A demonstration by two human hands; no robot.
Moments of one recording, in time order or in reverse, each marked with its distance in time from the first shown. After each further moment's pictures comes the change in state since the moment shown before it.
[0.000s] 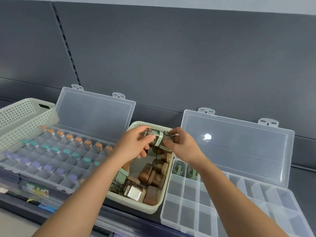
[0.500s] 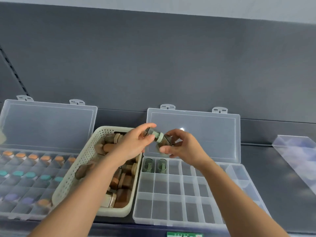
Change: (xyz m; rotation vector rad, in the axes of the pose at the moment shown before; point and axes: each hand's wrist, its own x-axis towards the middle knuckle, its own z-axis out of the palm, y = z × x) left_hand 0.019 0.047 0.069 -0.015 -0.215 0.206; right_hand -0.056 0.026 -0.077 0.153 0.106 -0.025
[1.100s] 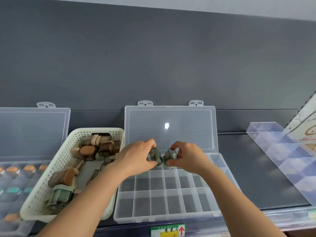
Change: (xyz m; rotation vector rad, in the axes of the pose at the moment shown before) left_hand 0.004 0.003 0.068 0.727 -0.210 0.262; right_hand -0.040 0.045 -0.047 -0.696 0.065 0.179
